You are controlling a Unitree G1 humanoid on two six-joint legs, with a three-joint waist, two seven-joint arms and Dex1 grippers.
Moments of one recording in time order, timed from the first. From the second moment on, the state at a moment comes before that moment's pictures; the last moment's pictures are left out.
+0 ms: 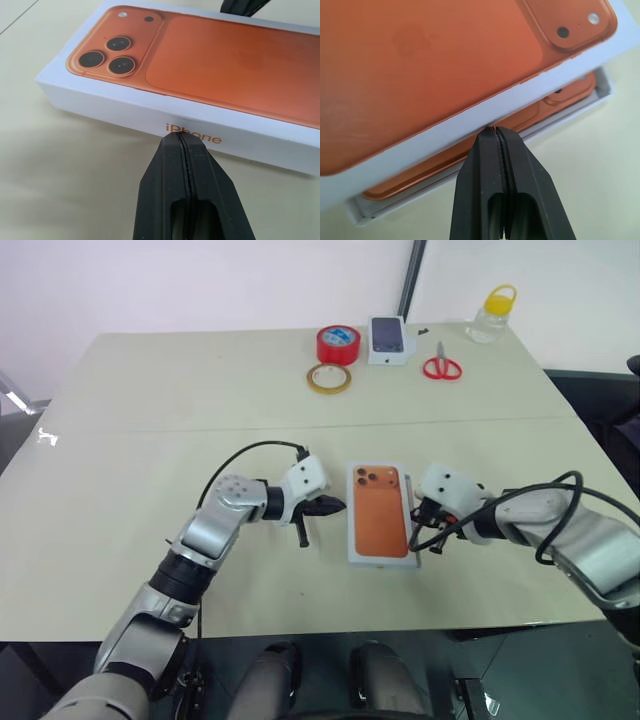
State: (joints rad) left arm -0.60 0.36 -0.33 0.08 -0.12 0.41 -1.00; right arm -0.46 -1.01 0.26 -0.51 0.40 1.04 0.68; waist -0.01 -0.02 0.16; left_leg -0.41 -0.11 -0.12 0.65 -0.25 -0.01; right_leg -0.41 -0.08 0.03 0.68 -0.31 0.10
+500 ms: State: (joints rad) left arm -0.63 0.30 -0.34 0.14 -0.10 0.41 -0.97; right arm -0.43 -1.01 0.22 -0.51 0.37 1.06 0.68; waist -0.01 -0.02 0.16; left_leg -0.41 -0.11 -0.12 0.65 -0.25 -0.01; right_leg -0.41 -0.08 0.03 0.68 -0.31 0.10
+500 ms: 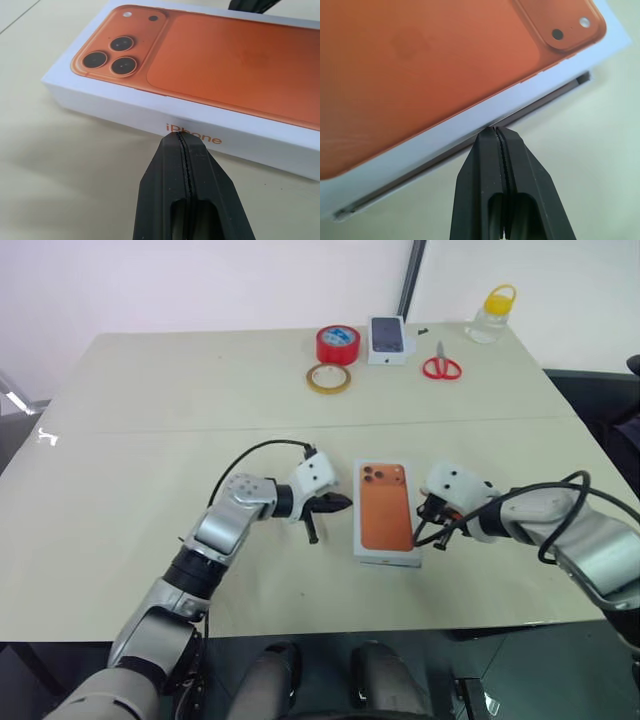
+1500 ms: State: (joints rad) left arm -0.63 0.30 -0.37 0.13 -0.09 0.41 -0.97; right arm -0.36 -1.00 0.19 -0.54 0.33 1.06 0.69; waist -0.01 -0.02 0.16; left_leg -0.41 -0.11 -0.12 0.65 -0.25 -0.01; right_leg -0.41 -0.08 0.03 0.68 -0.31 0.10
